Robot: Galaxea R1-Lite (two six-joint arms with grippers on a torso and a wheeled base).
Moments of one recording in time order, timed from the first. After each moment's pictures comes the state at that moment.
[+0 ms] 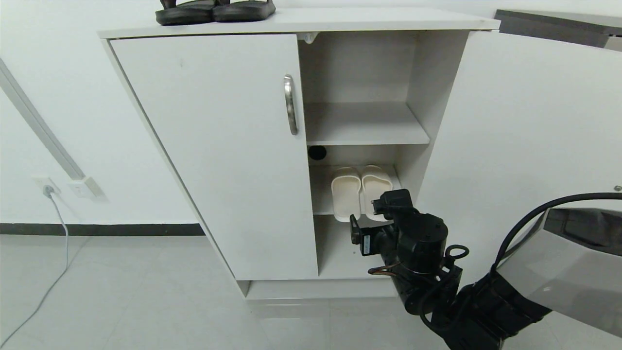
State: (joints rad) left arm 0.00 0.00 0.00 0.00 -0.02 0.01; right arm 0.80 2.14 -0.85 -1.28 -0.64 0.00
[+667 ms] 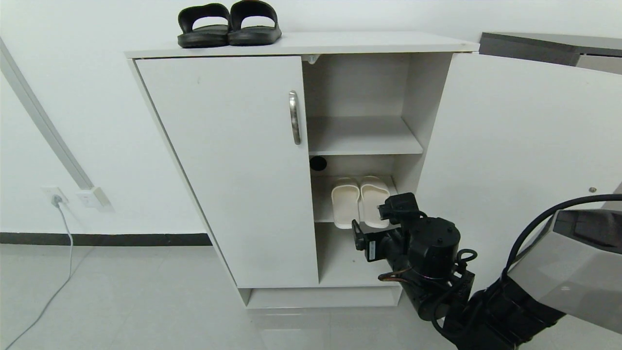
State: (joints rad) left arm 0.00 0.00 0.00 0.00 -0.02 0.01; right arm 0.79 2.12 -0.78 -1.32 -0.56 0.00
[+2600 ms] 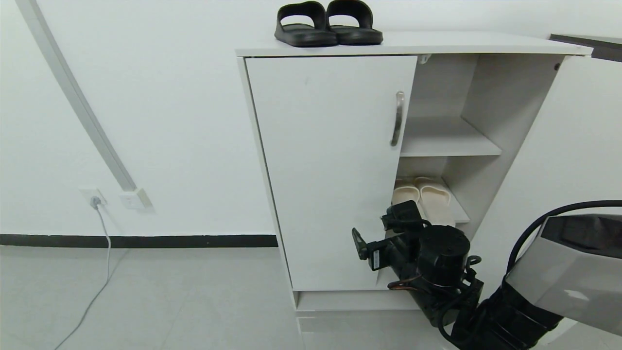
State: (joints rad) left arm 0.00 0.00 0.00 0.00 -0.02 0.01; right arm 0.76 2.14 -0.71 -1.41 -0.45 -0.04
